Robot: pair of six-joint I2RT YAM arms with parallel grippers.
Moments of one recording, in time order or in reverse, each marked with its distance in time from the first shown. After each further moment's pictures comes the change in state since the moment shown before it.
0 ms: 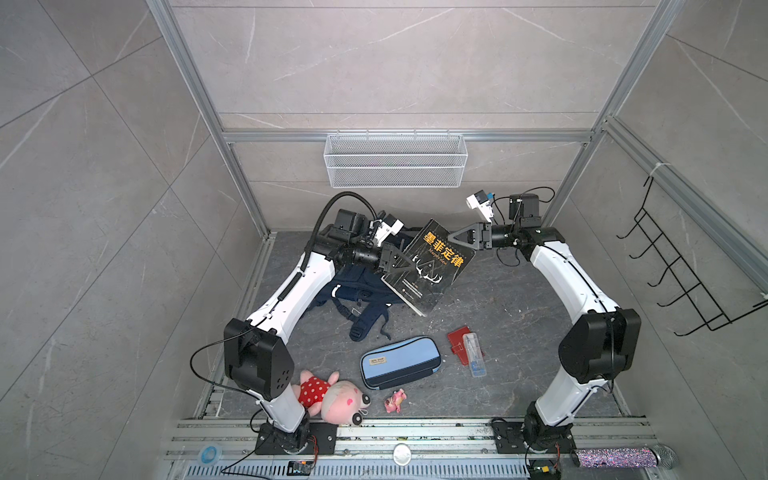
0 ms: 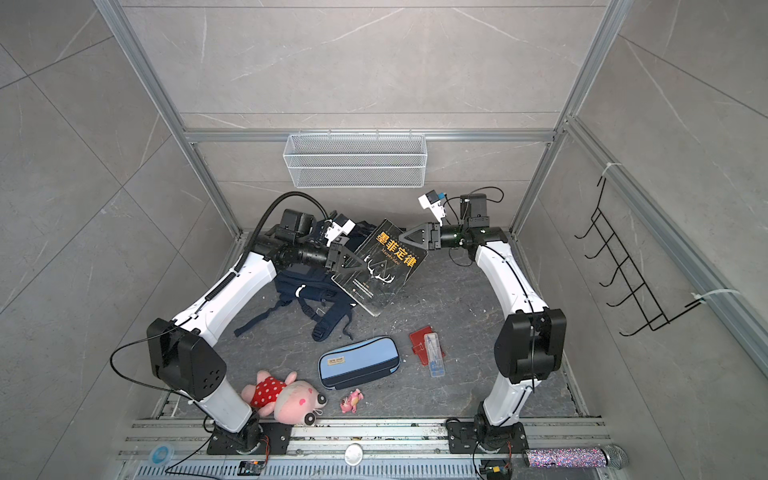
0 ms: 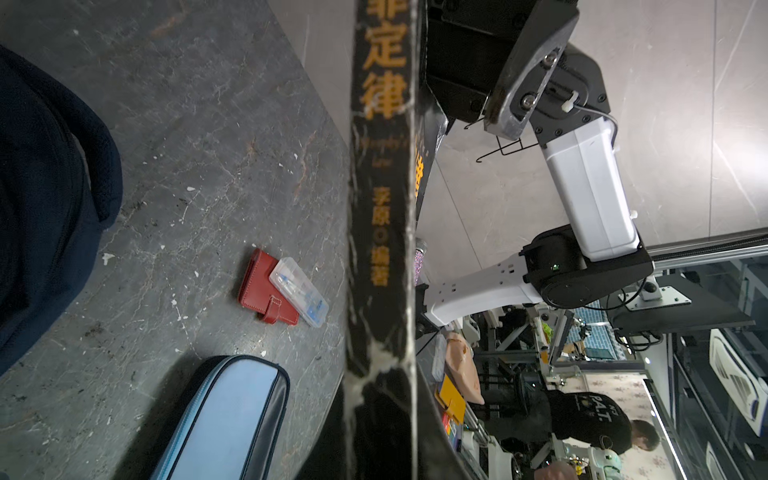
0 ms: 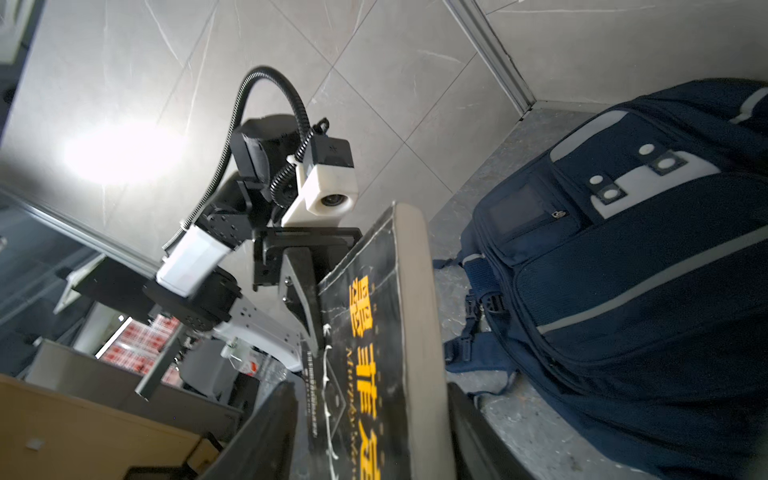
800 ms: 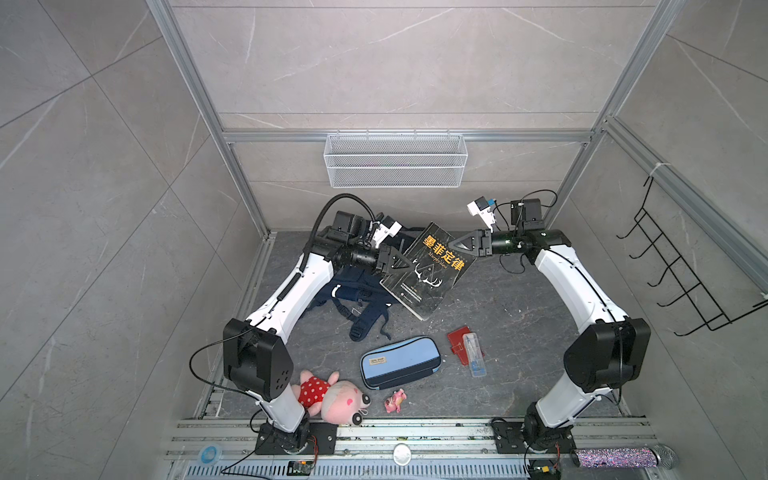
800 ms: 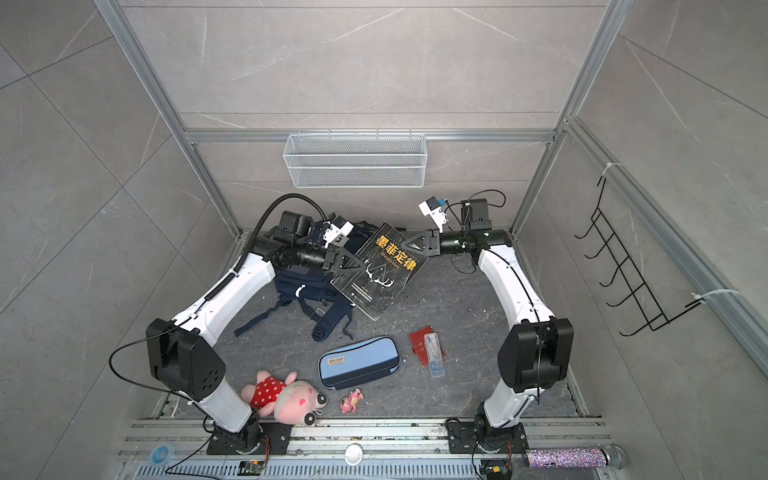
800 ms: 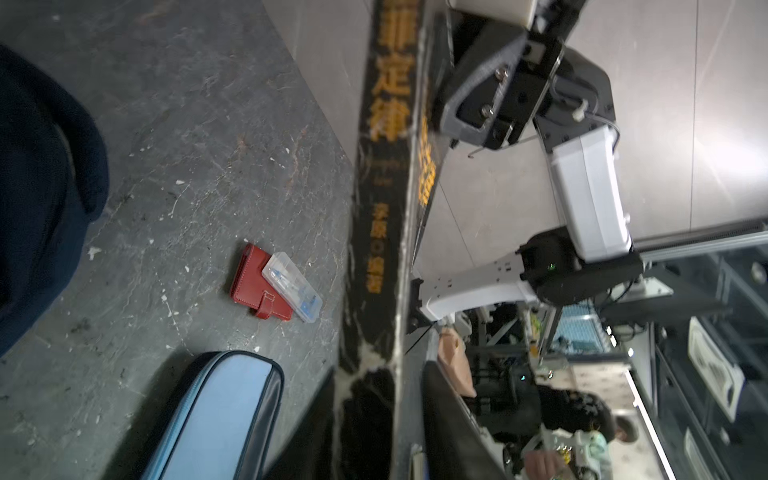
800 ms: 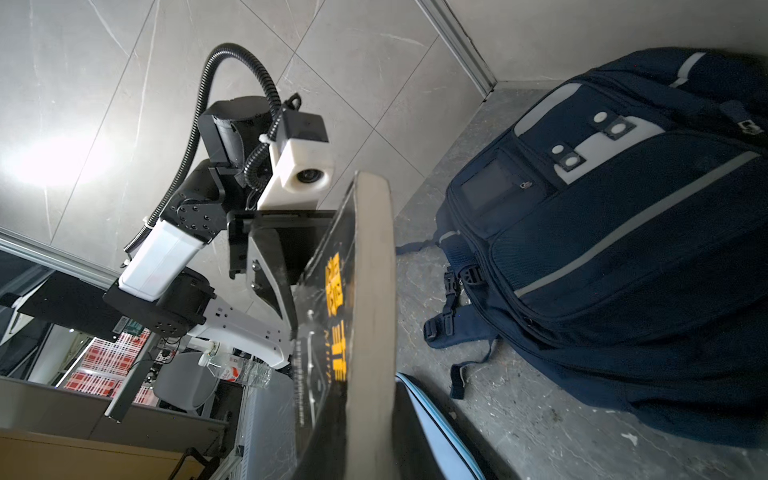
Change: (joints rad) left arm 0.016 -0.005 -0.025 -0.008 -0.032 0.003; right arm -0.004 -0.046 -0.020 -0.160 0.131 -0.094
